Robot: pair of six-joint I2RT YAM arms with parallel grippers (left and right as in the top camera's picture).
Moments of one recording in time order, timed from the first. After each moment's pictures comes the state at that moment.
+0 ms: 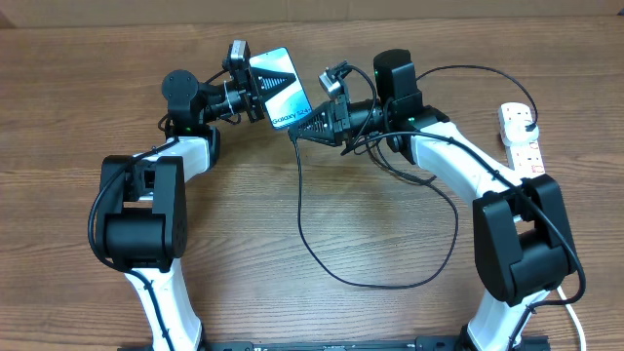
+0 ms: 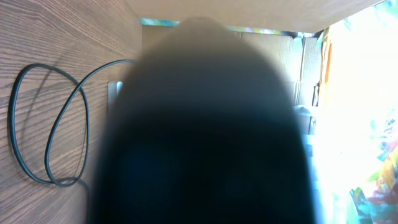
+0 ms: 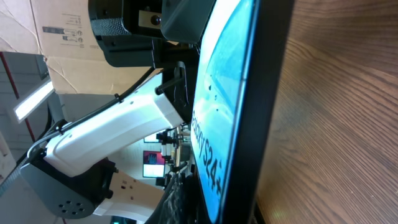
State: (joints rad) left arm -0.05 2.12 1.18 1.14 1.23 -1.80; right arm 0.35 1.94 1.32 0.08 -1.28 0.89
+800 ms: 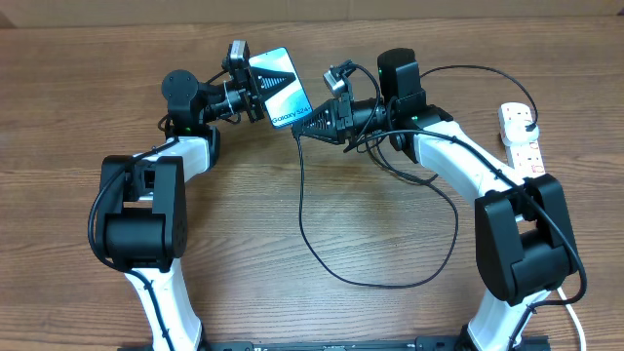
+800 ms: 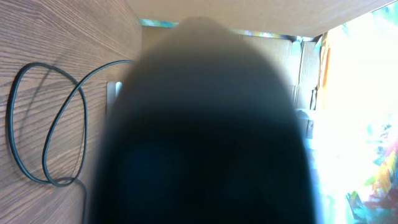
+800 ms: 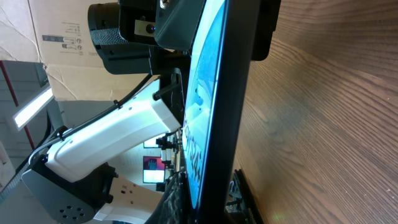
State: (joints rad) left arm -0.05 2.12 1.18 1.14 1.22 -1.83; right arm 0.34 1.94 1.32 0.07 -1.27 0.90
